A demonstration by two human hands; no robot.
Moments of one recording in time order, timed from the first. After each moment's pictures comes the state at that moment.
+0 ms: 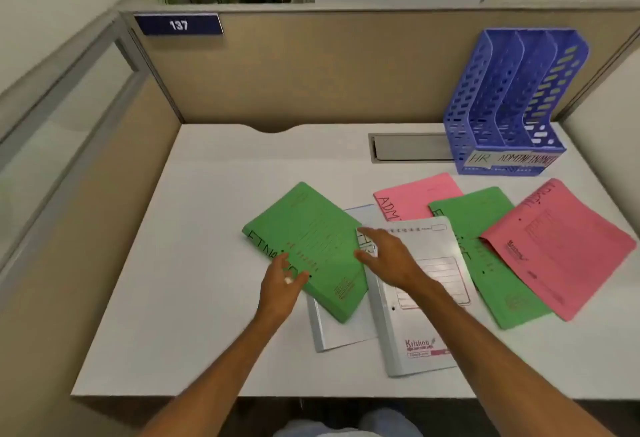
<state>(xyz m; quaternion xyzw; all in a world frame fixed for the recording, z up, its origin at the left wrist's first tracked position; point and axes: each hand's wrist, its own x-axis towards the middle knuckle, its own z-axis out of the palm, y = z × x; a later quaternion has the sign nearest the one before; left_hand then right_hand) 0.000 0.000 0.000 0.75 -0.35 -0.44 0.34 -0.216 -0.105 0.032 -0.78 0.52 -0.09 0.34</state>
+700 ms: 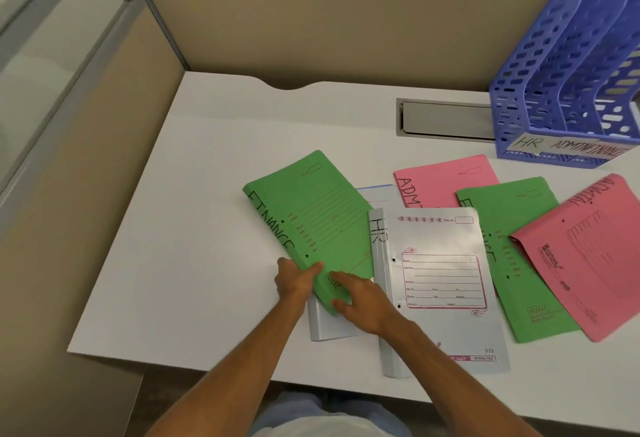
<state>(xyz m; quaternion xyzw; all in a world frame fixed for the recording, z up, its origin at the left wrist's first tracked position) -0.030 -0.036 -0.069 0.82 -0.07 -0.46 0.34 -0.193 -0.059 -0.056 -0.80 0.43 0.06 0.42</state>
